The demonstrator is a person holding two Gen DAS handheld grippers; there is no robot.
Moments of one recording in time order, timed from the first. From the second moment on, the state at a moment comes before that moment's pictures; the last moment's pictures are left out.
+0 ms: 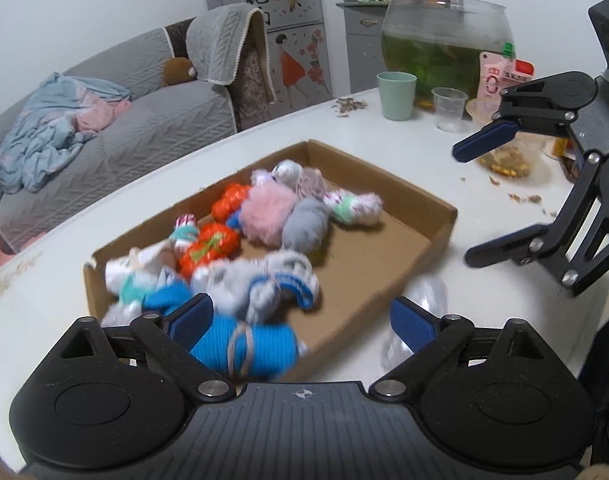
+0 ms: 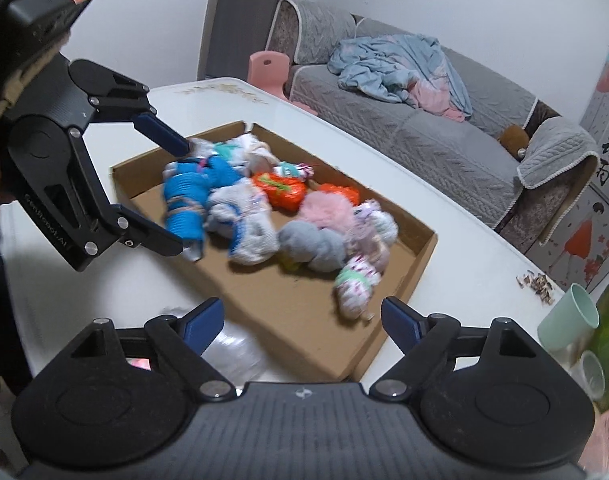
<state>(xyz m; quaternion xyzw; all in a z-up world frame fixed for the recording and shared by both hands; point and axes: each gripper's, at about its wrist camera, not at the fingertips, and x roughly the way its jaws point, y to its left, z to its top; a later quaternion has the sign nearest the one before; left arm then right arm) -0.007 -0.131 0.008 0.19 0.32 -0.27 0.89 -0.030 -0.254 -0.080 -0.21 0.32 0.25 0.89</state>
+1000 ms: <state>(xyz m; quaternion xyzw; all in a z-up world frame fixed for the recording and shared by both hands) -0.074 -0.030 -0.050 0.06 0.33 -0.22 0.92 -0.080 -0.191 -0.157 -0.09 0.35 0.21 0.91</state>
